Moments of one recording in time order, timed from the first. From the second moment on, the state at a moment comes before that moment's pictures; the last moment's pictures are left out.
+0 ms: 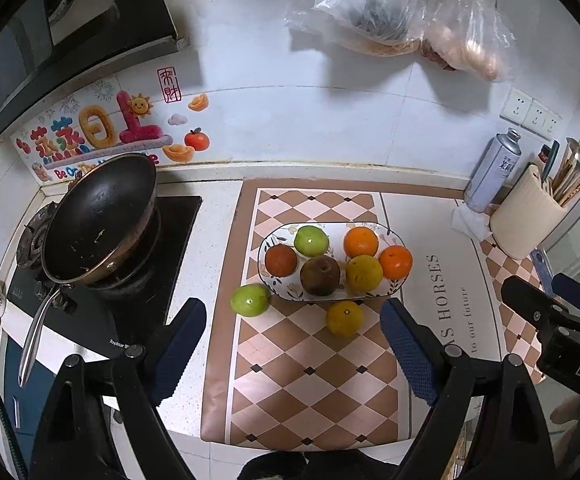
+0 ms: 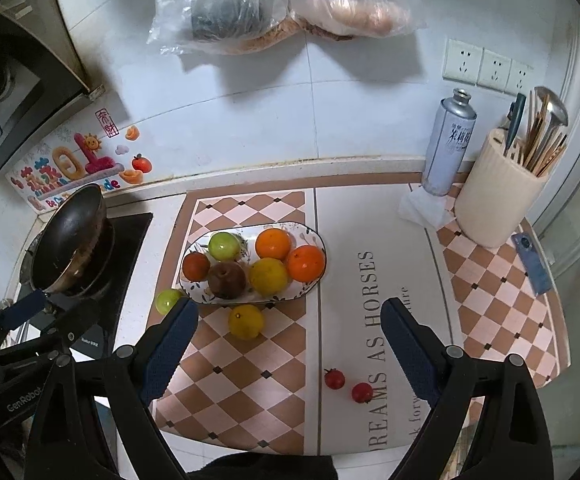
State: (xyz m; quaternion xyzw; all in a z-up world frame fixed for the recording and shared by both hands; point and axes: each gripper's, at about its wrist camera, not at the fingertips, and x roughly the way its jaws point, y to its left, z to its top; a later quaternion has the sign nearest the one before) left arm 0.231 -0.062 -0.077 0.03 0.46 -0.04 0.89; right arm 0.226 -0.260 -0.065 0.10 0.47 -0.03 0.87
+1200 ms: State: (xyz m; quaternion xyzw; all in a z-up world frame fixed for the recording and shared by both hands) left arm 0.390 0.016 -0.313 -0.07 0.69 0.04 0.72; right arm 0.337 -0.205 -0.354 0.14 0.71 0.07 0.69
